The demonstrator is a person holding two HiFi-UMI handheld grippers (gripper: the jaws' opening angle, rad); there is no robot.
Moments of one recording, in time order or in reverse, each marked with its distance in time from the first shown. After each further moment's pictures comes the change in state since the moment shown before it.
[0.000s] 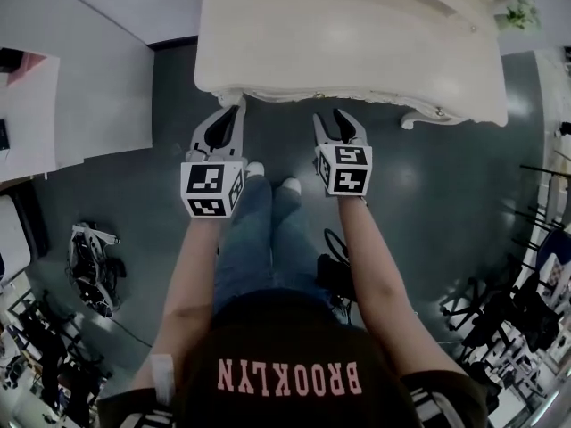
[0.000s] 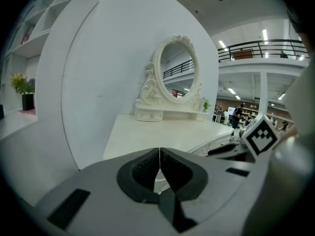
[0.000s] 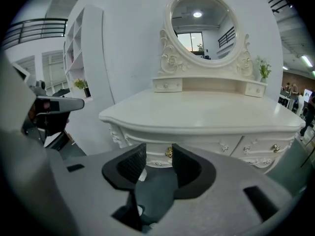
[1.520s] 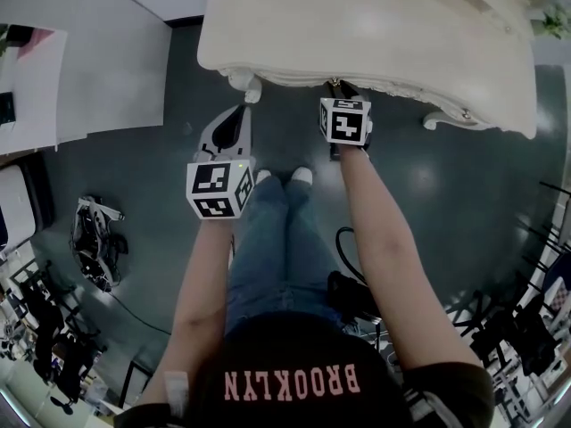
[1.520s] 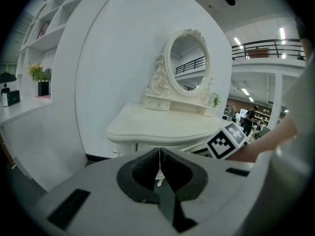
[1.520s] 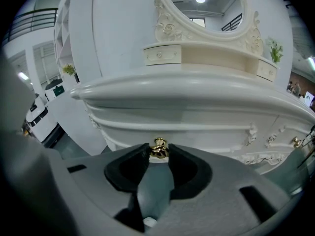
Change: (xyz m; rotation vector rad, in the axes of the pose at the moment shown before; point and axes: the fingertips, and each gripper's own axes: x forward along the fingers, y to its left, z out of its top) left arm -0.003 -0.005 -0.058 -0.100 0.060 0.118; right arm 0.104 -0.024 -0.048 -0.012 0.167 -0.015
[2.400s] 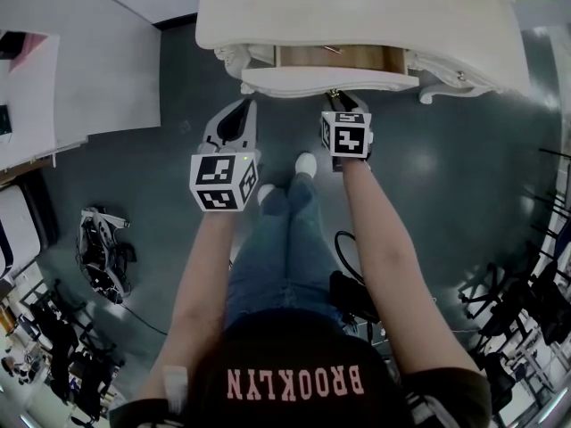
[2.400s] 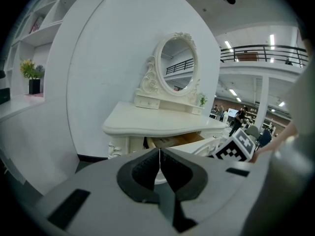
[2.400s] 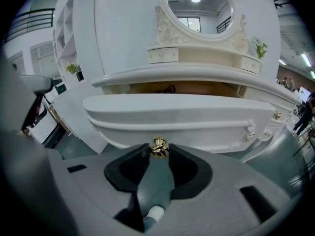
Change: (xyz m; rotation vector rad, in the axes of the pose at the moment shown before) left arm -0.037 -0.016 -0.021 0.037 0.004 -0.126; right arm -0.059 0.030 -0.074 0.044 0.007 -0.030
